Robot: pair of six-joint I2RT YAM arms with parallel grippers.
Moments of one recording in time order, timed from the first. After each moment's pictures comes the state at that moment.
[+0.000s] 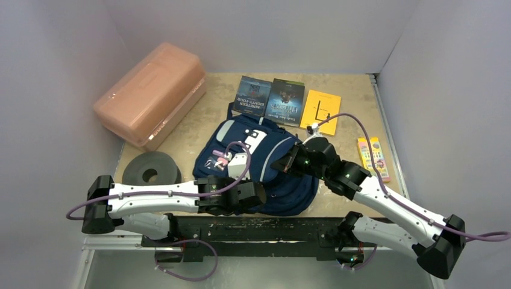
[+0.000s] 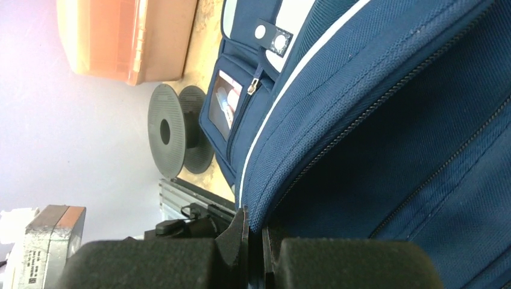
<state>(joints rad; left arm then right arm) -1.41 1.27 1.02 -0.86 -0.57 -1.33 0.81 0.93 0.78 -0.38 0.01 1.12</state>
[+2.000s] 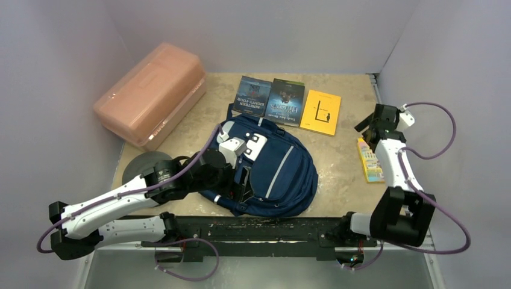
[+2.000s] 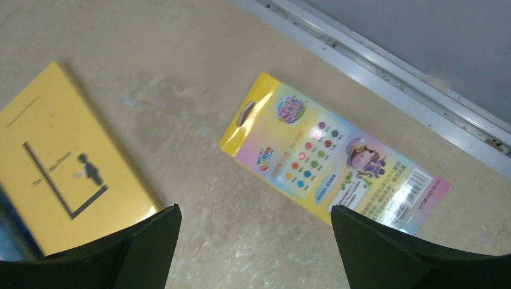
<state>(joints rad) -1.13 0.97 1.06 -0.80 -0.07 -0.63 -0.18 1.26 0.96 -0.51 0.38 0.68</state>
